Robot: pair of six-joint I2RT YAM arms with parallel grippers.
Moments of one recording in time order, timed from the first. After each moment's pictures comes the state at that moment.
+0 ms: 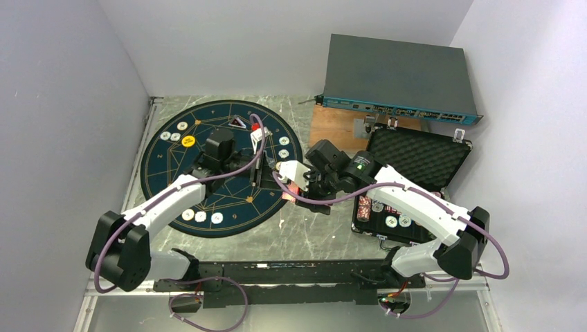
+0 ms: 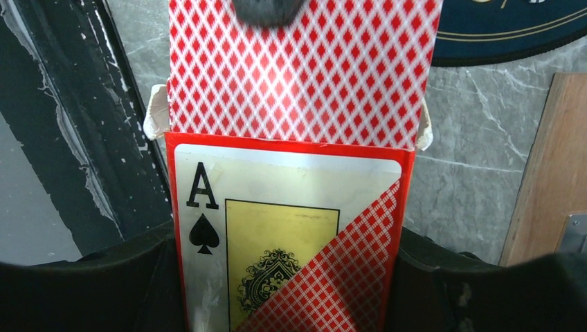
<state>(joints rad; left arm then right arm) -0.48 1.30 0.83 0.14 1.14 -0.70 0.90 1.34 1.31 -1.02 -0.16 -0.48</state>
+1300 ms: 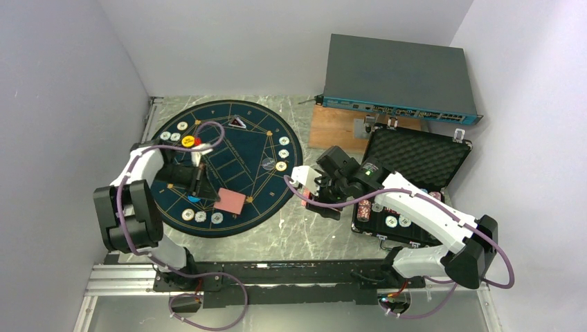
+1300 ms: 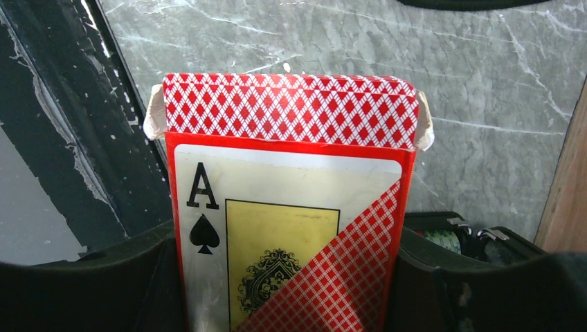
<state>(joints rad) 0.15 1.56 1.05 -1.28 0.98 0.80 0.84 1.26 1.16 -1.00 -0.16 -0.48</state>
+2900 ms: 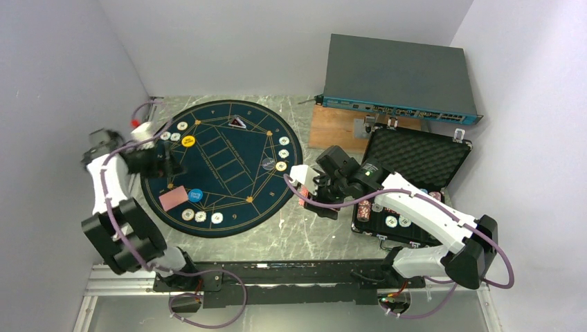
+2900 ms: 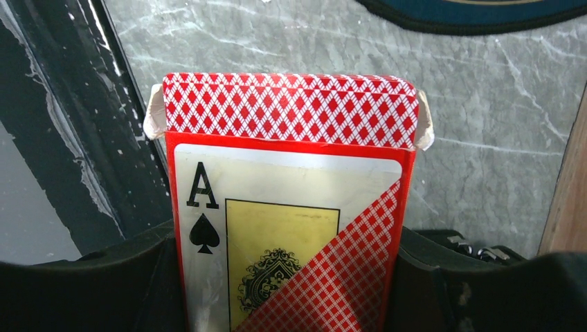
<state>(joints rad) 0.65 1.47 1.14 -0.93 0.73 0.46 0.84 1.25 1.15 -0.96 -0.19 -0.48</state>
